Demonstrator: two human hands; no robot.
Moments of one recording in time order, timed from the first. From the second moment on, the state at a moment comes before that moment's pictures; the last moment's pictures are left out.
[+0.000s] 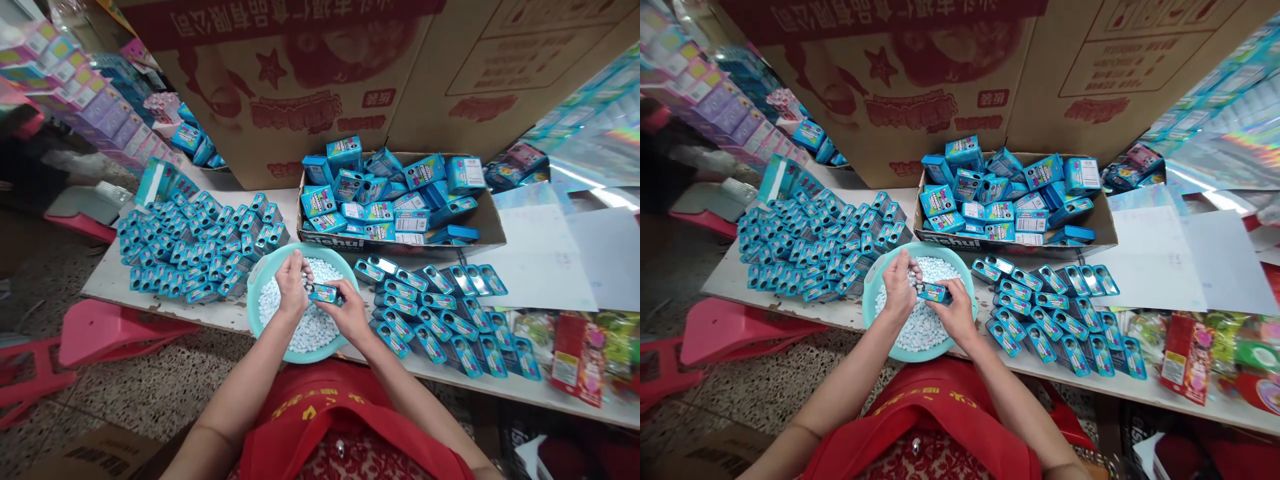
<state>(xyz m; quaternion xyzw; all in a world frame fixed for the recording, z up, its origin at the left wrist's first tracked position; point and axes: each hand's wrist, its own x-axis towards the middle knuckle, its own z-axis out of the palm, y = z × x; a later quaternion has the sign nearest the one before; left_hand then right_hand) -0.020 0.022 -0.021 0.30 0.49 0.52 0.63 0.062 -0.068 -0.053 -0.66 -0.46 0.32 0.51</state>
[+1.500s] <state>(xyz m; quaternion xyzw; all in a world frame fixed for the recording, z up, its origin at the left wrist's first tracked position) -0.029 0.026 -0.041 0.43 0.51 0.53 0.52 0.057 -0.052 -0.061 -0.65 -0.44 0.32 0.53</state>
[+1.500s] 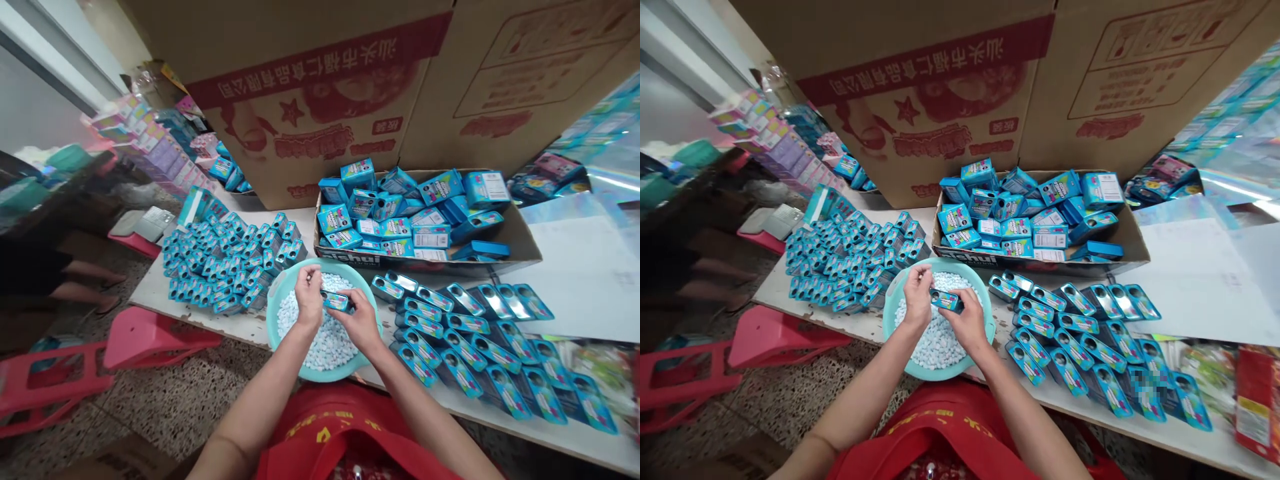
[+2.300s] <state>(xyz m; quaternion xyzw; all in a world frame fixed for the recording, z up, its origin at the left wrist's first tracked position) -0.062 0.045 -0.042 0.42 0.50 0.52 0.55 0.078 -0.068 -0.052 -0.62 -0.38 0.38 0.58</state>
